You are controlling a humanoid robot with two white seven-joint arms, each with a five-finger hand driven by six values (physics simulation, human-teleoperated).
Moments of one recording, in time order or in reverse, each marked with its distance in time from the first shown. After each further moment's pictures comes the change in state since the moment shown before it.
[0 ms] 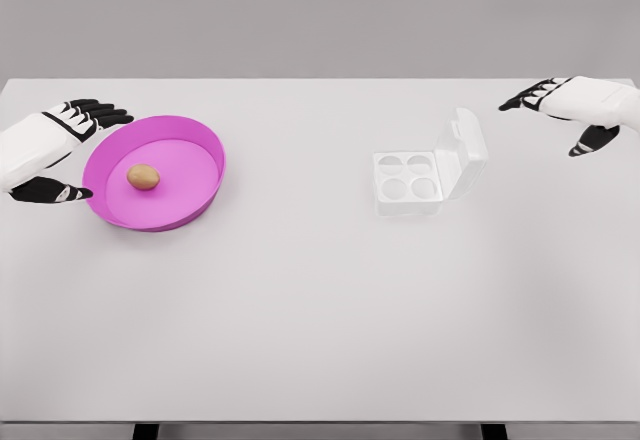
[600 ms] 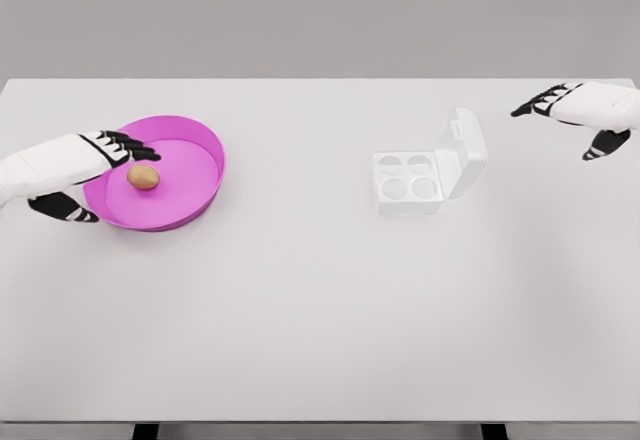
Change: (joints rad) left arm -0.101 -0.058 -0.003 -0.001 0.005 -0.001 -0.416; right arm 0.015 -0.002 -0.028 0.029 0.058 0.000 0.023
